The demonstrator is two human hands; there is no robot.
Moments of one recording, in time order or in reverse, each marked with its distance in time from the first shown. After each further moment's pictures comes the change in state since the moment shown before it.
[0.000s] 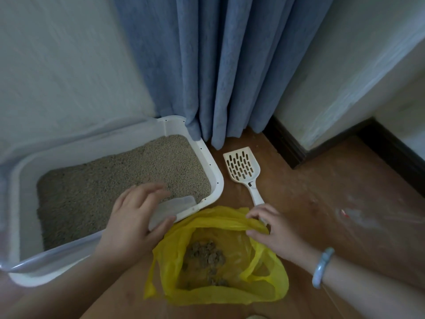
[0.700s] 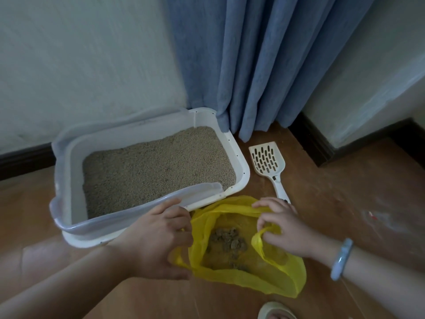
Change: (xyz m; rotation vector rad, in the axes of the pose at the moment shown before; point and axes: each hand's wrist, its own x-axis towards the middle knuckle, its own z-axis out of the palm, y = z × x) left_hand -0.043 -0.005 -0.024 0.178 -0.442 0.429; right_hand -0.004 -0.048 0.005 -0.297 -0.288 -0.122
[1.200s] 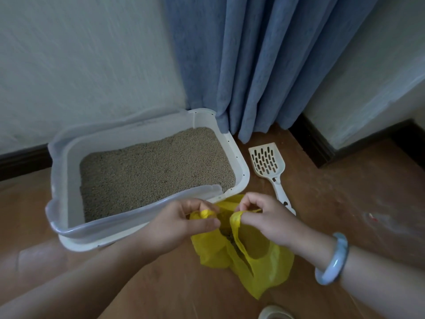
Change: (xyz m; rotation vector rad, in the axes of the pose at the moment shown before) left_hand 0.041 0.022 -0.016 -1.453 0.207 -0.479; right_hand 0.022 -0.078 -0.024 0.520 0.093 0.208
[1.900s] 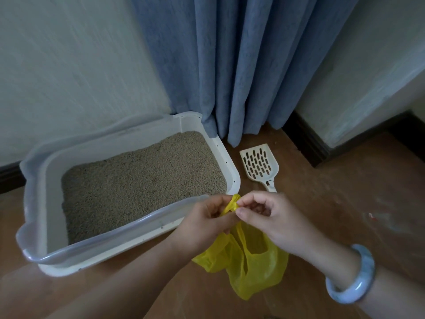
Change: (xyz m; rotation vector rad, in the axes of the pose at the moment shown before) left_hand 0.059 0.001 0.050 -0.044 0.037 0.066; right_hand -0.001 0.006 -0.028 0.119 0.102 -0.167
